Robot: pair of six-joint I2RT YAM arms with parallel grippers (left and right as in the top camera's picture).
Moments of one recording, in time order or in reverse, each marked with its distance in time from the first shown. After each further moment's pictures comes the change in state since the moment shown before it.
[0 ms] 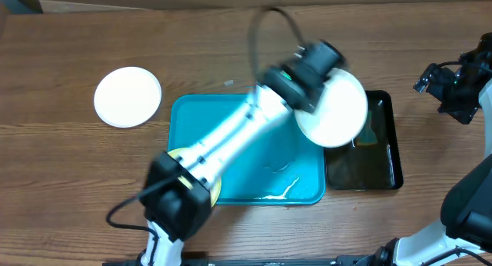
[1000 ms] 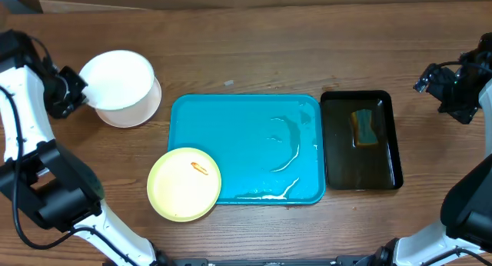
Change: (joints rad) left arm 1.239 0.009 -0.059 -0.217 0.328 -0.021; right arm 0.000 0.000 0.000 -0.001 0.000 0.000
